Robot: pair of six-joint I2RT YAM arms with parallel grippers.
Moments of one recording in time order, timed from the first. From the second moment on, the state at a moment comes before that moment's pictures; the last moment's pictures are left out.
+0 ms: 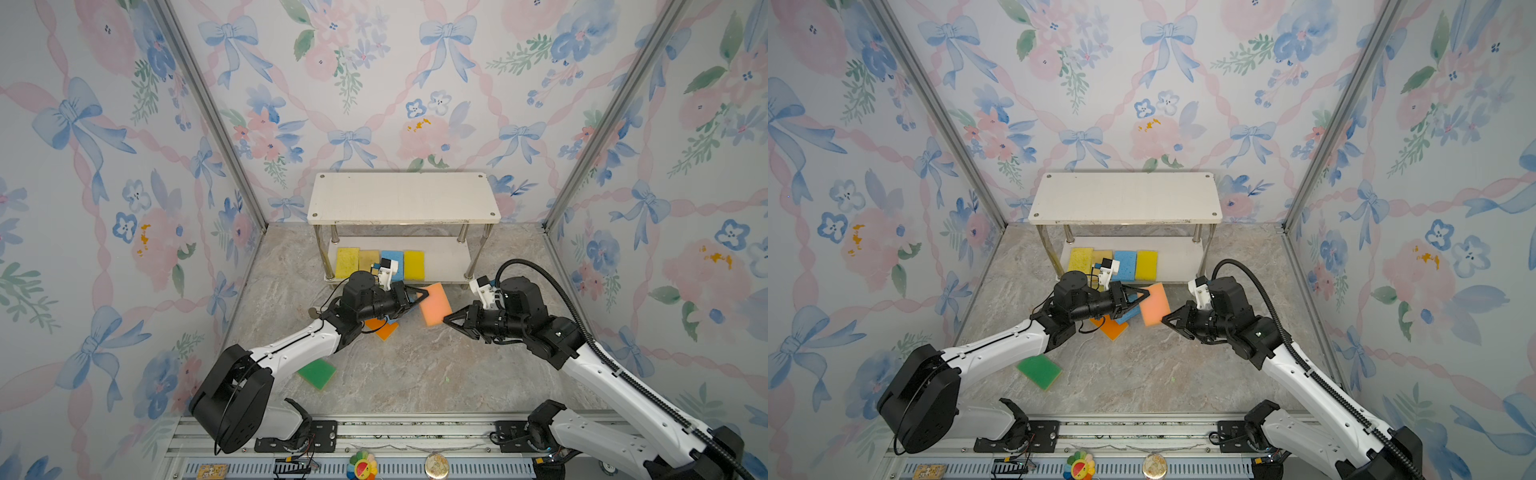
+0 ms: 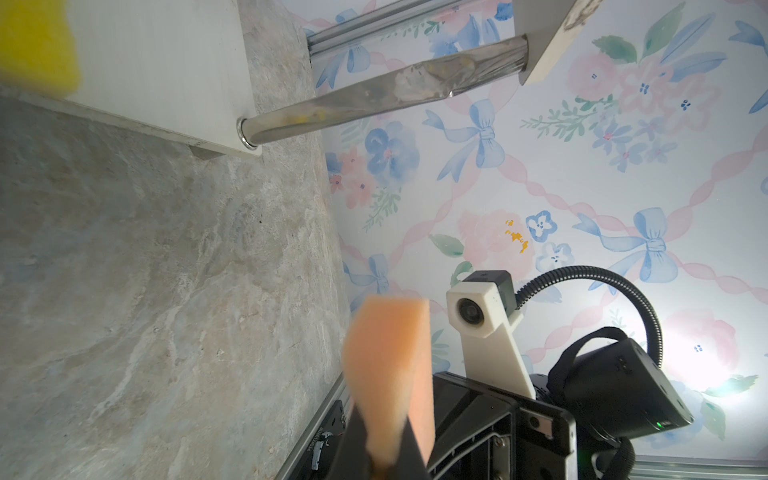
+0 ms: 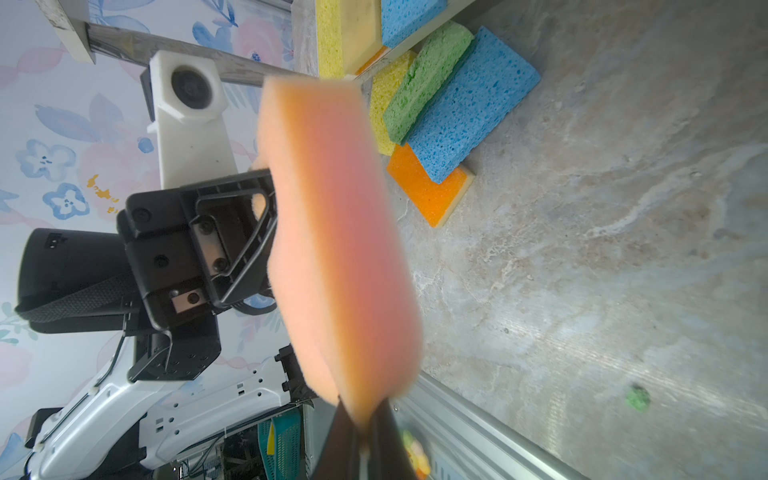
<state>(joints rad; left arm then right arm) -0.65 1.37 0.76 0.43 0.55 -1.21 0.58 0.97 0.85 -0.50 -0.48 1.03</state>
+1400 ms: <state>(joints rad) -0.27 0.87 0.59 -0.03 0.57 -1.08 0.40 1.55 1.00 -0.09 -0.19 1.09</state>
